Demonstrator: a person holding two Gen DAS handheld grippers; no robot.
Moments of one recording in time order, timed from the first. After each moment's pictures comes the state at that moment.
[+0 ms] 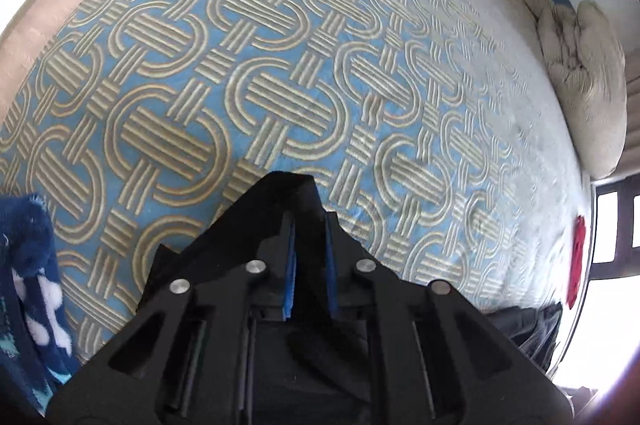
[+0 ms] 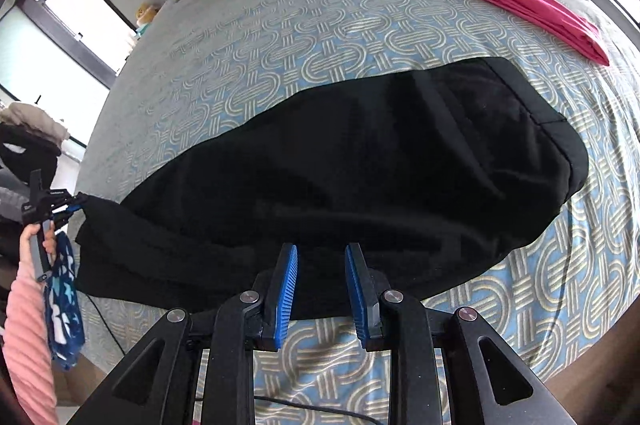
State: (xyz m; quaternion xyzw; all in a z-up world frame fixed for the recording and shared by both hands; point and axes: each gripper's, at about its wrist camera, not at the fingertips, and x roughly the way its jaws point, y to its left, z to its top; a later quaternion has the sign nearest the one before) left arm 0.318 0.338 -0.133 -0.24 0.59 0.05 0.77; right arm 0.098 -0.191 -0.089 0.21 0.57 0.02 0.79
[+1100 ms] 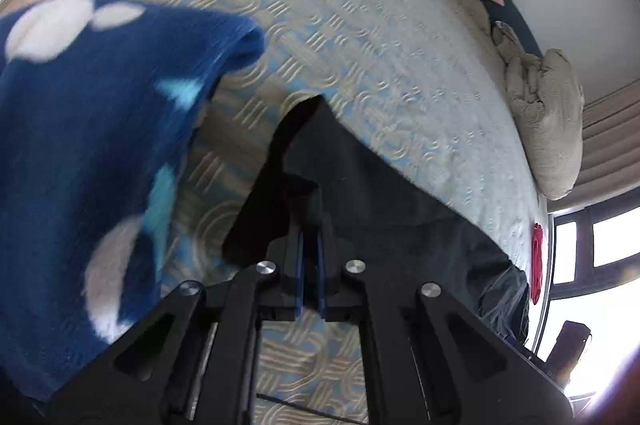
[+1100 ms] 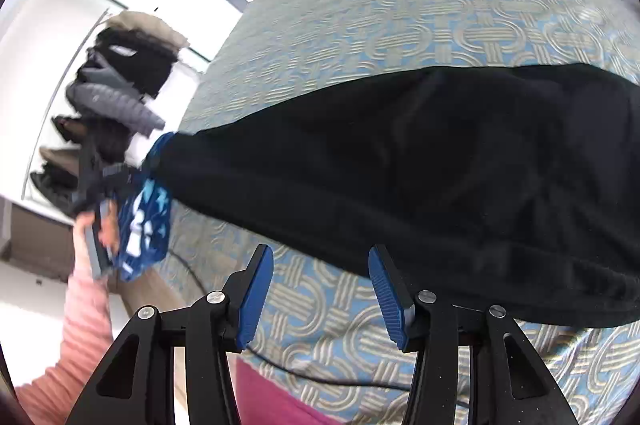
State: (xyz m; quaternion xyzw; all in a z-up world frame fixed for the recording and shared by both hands) left arm 0.127 0.397 -0.122 -0.34 0.51 0.04 0.79; right arm 0.114 -0.045 -0.098 0.20 0.58 0.27 0.74
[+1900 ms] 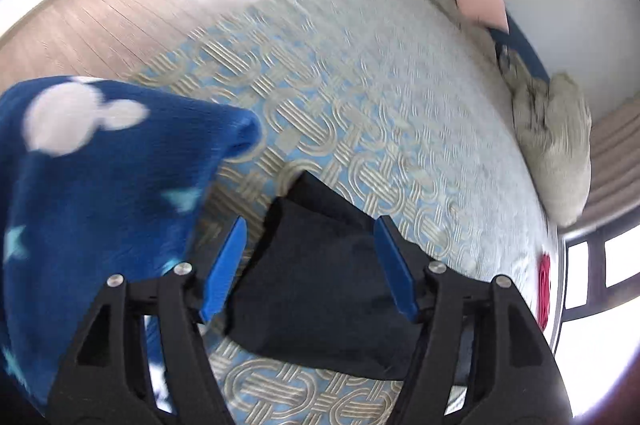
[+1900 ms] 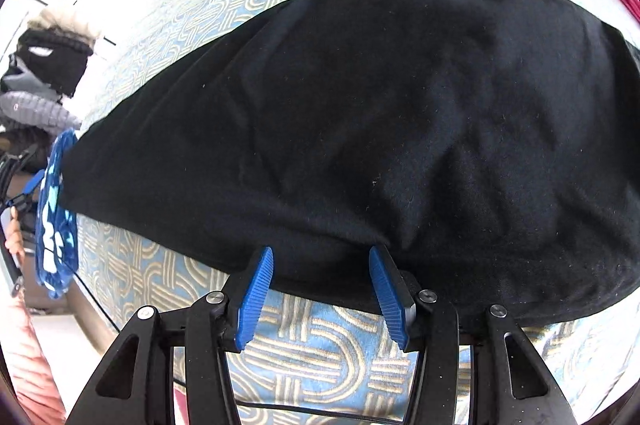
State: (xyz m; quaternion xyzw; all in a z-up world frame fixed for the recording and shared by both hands) left arm 0.175 0.408 -0.087 -0.31 0.49 0.07 0.81; right arm 0.108 -0.029 -0.164 0.15 0.65 0.15 0.73
